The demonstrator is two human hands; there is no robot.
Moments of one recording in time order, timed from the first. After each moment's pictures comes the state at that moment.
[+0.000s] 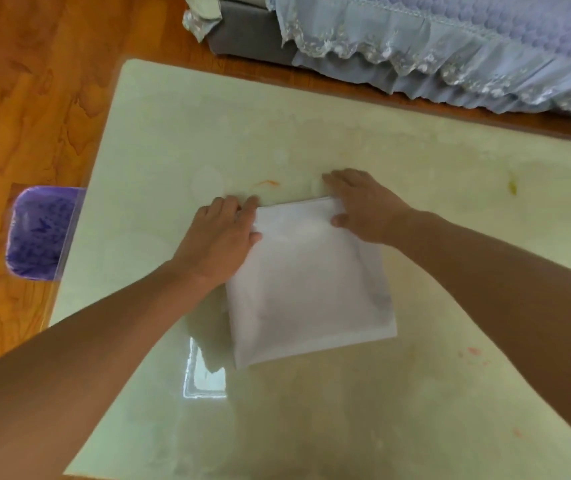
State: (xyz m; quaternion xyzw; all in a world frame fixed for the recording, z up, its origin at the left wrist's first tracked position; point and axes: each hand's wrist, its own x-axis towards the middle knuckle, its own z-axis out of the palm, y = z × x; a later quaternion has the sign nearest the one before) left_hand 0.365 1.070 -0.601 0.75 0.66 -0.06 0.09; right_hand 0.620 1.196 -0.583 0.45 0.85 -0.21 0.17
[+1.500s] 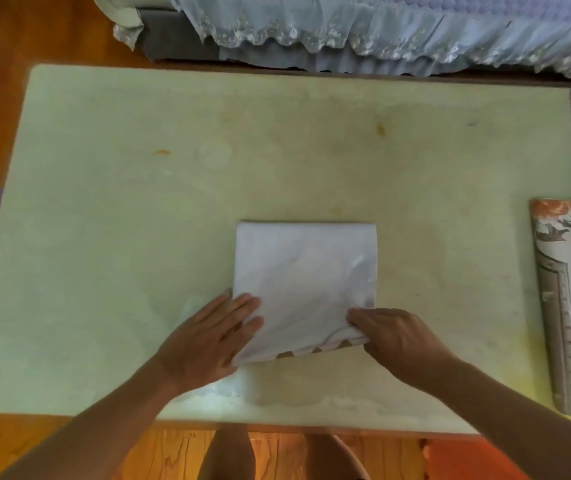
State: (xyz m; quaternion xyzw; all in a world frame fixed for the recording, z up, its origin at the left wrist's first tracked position) left_hand 0.552 0.867 -0.591 0.92 0.39 -0.01 0.11; right_hand 0.928 0.928 -0.553 0.38 0.90 -0.22 0.06
